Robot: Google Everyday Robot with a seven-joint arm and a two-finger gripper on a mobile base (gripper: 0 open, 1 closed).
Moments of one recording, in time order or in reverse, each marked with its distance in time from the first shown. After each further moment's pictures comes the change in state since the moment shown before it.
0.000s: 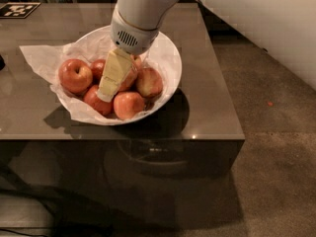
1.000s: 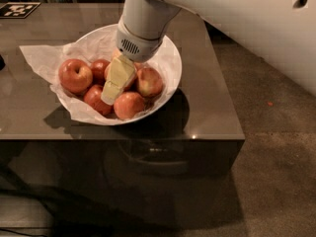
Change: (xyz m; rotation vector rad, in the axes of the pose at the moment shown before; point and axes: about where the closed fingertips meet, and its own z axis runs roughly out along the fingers) arm 0.019 -0.007 0.017 0.027 0.047 0.130
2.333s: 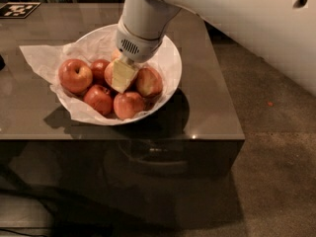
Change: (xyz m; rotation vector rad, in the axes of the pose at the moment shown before) arm 0.000 0.000 0.000 0.000 0.000 0.000
